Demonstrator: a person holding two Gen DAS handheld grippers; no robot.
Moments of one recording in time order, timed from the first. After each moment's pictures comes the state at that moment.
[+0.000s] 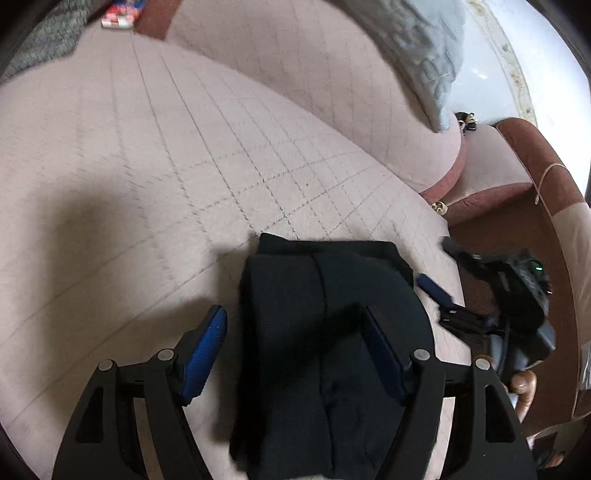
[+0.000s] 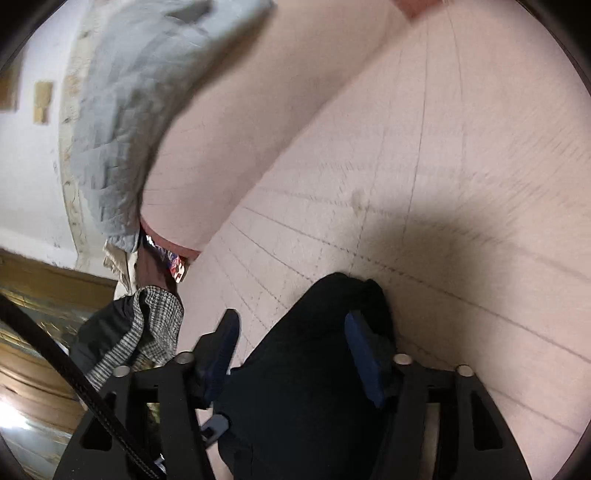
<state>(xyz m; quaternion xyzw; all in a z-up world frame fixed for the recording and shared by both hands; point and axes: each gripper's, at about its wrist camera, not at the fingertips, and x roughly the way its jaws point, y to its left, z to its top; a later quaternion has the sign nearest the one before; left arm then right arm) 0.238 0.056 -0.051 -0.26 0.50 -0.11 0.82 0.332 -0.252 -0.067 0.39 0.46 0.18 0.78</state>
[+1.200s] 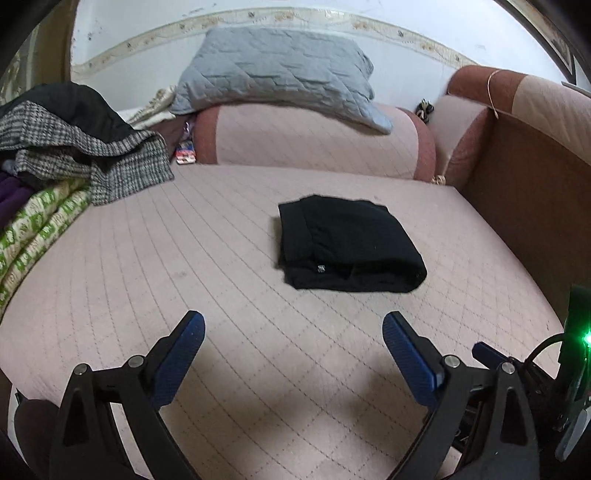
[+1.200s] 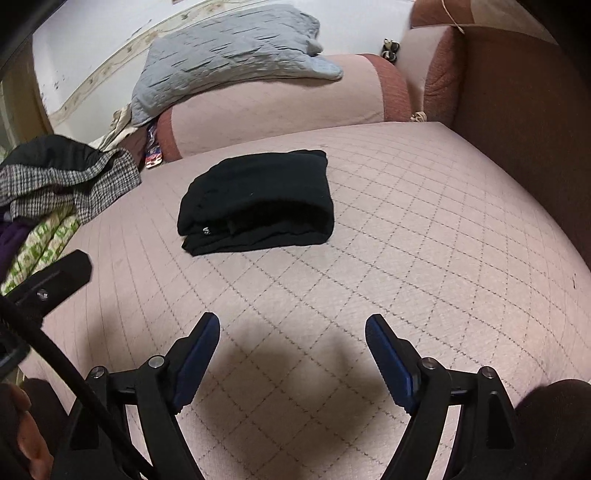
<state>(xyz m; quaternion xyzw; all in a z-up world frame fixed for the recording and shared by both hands) -0.032 -0.014 0.034 -0.03 0.36 0.01 0.93 -0.017 -0.178 -0.044 0.07 0.39 0.06 0.92</state>
